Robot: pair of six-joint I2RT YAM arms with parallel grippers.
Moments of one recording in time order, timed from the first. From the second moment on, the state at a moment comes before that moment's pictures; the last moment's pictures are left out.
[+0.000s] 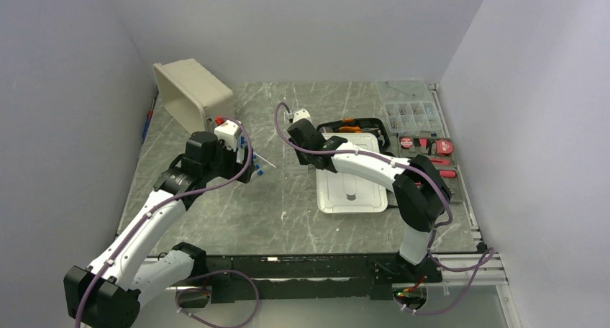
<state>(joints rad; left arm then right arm) -0.39 0.95 0.81 -0.45 0.07 -0.07 0.82 1.79 1.30 -0.32 0.34 0.25</state>
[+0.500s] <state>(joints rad) -0.39 0.96 0.81 -0.46 0.06 -0.07 0.82 1.82 1.31 -0.33 0.36 0.25</state>
